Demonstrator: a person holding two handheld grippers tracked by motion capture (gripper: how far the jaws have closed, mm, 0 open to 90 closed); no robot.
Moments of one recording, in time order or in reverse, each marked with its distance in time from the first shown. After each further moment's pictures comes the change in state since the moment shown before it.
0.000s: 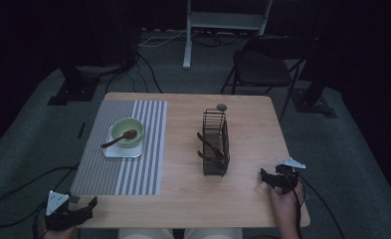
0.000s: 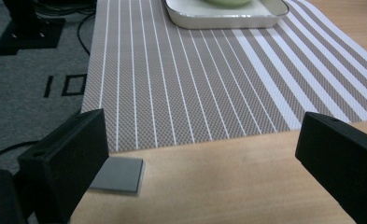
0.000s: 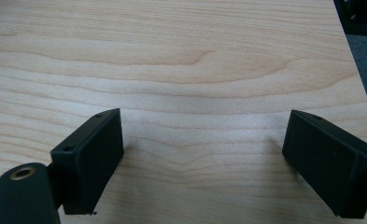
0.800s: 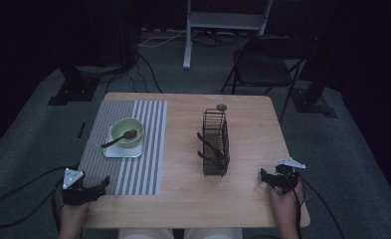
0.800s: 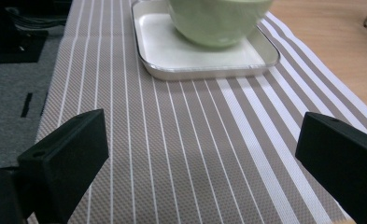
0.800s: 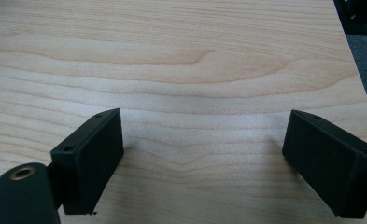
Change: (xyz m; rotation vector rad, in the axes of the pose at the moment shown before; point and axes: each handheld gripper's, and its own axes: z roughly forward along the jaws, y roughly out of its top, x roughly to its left) left arm -0.012 0.044 0.047 -0.037 -0.057 -0.012; right arm 0.000 0.000 0.000 0.000 0.000 0.000
